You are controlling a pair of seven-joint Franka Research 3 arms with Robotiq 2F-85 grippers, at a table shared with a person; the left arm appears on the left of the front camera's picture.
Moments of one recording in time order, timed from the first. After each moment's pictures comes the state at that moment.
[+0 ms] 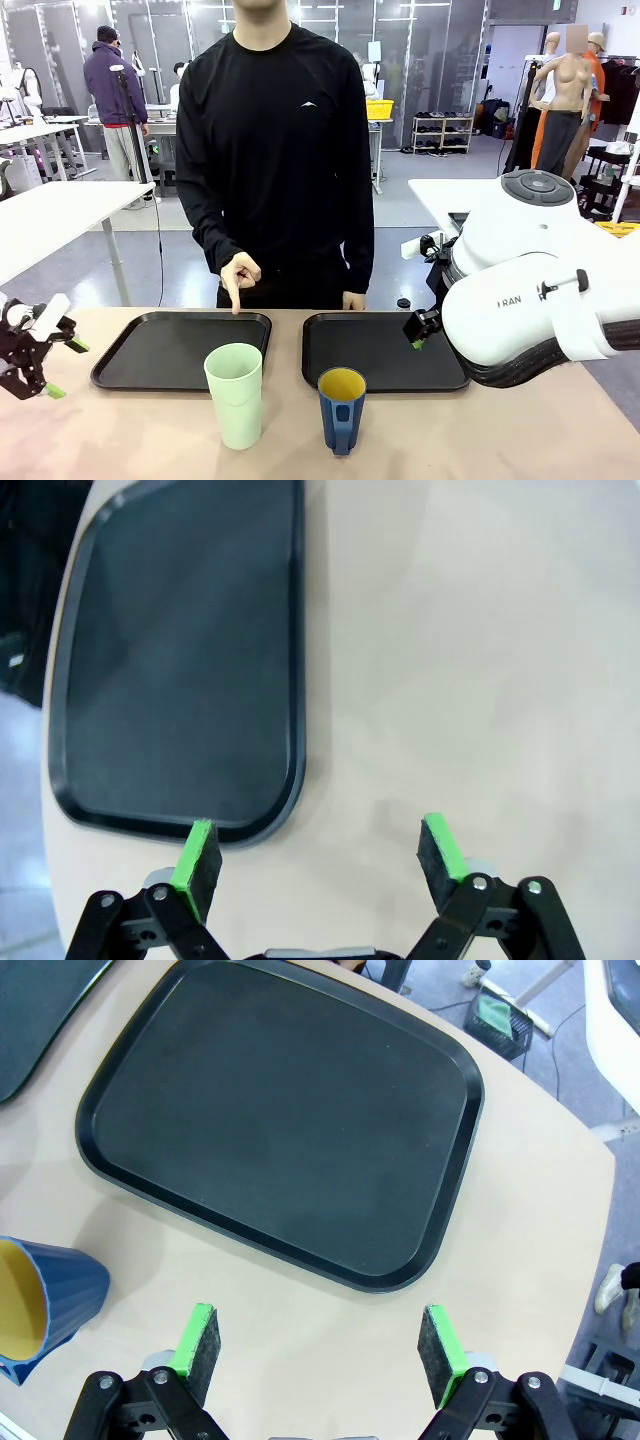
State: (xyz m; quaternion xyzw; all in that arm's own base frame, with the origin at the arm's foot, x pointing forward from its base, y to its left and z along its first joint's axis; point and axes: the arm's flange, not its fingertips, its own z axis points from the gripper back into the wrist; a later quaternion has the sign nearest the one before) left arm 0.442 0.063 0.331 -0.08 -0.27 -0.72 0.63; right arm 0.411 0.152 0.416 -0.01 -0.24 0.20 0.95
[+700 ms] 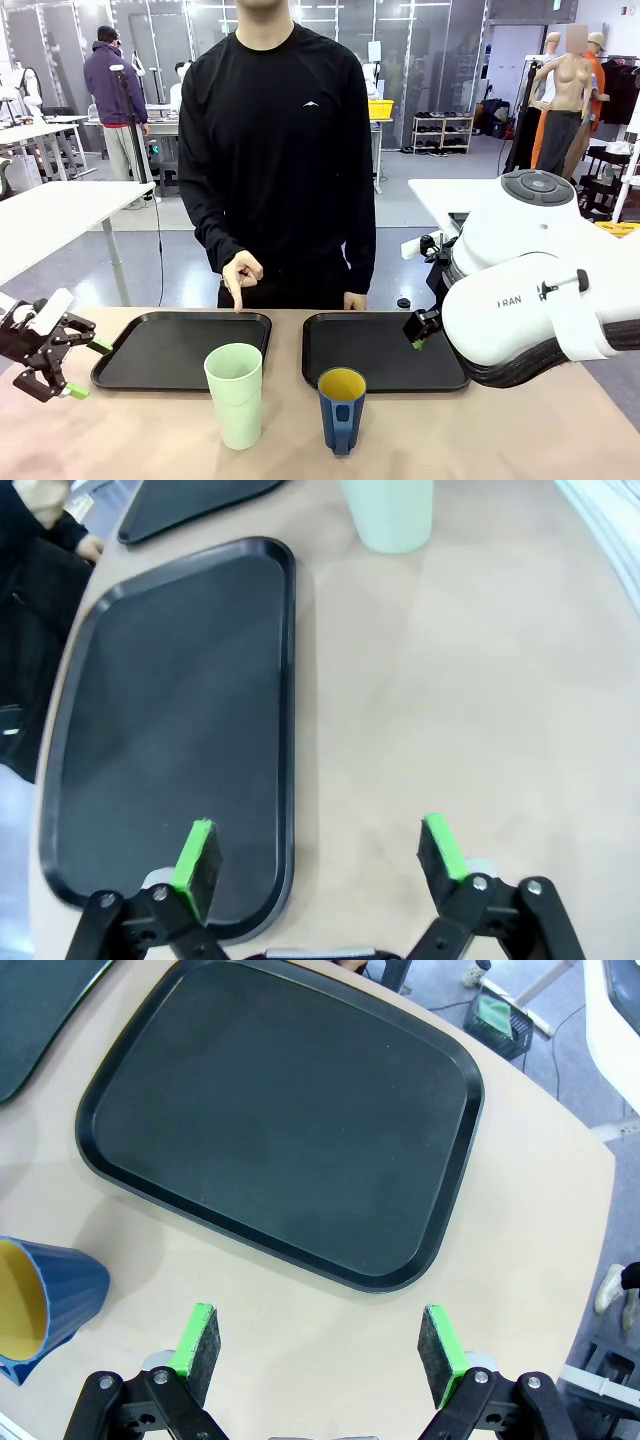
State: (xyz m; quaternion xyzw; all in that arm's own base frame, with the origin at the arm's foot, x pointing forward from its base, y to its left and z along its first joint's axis) left arm 0.445 0.049 0.319 -0.17 -0.33 -0.70 0.61; right arm 0.411 0.152 0.416 -0.01 -0.24 0.20 0.95
